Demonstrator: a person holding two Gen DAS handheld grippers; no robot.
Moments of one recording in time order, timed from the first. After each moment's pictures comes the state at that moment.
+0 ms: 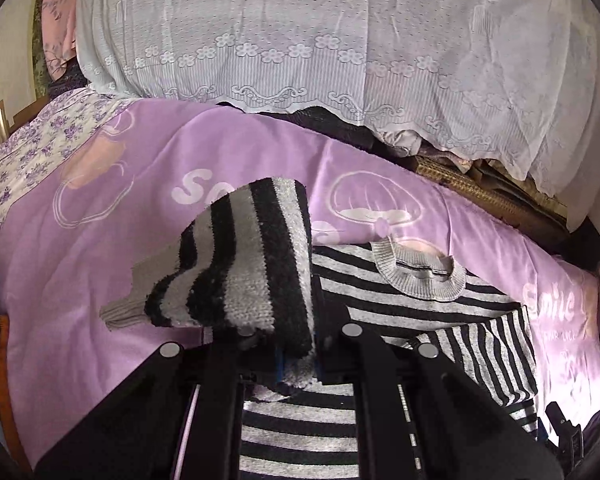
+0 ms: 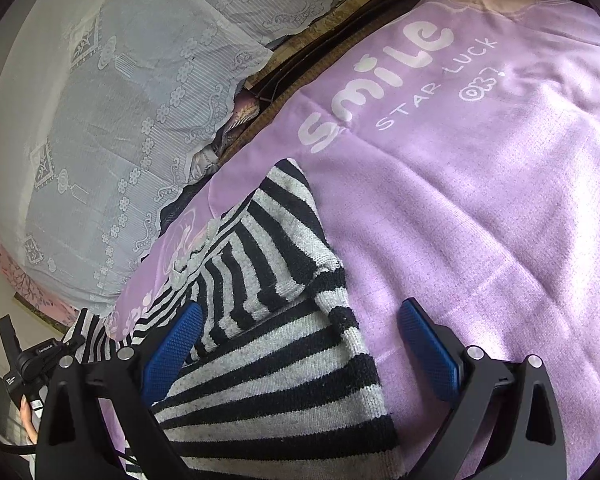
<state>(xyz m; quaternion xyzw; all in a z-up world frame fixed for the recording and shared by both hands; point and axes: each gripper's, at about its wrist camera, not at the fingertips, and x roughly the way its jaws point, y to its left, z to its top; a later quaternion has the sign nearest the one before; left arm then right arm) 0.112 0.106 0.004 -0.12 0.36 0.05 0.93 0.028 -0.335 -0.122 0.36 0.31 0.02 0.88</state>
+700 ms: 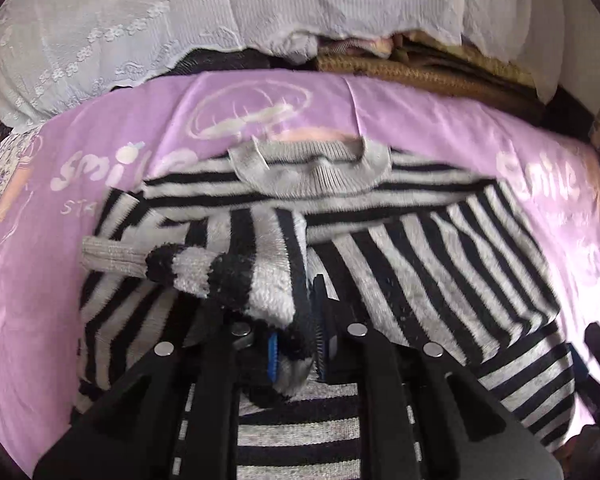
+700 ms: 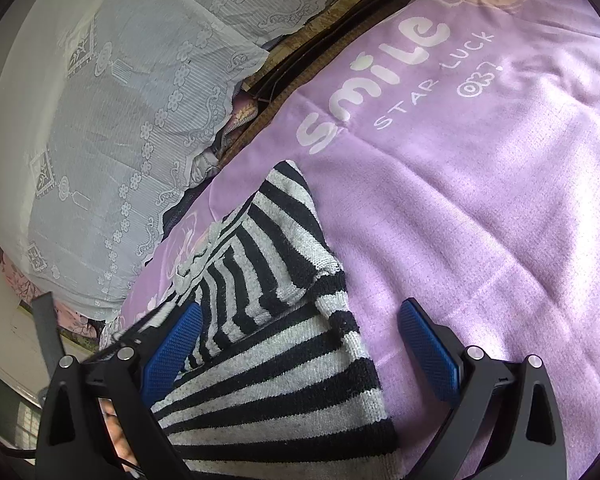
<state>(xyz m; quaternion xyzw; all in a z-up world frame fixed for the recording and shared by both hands) 0.138 -0.046 -0.077 0.03 0.44 -0.03 0.89 0.028 -0.339 -0.123 0.38 0.31 0.03 0.87</state>
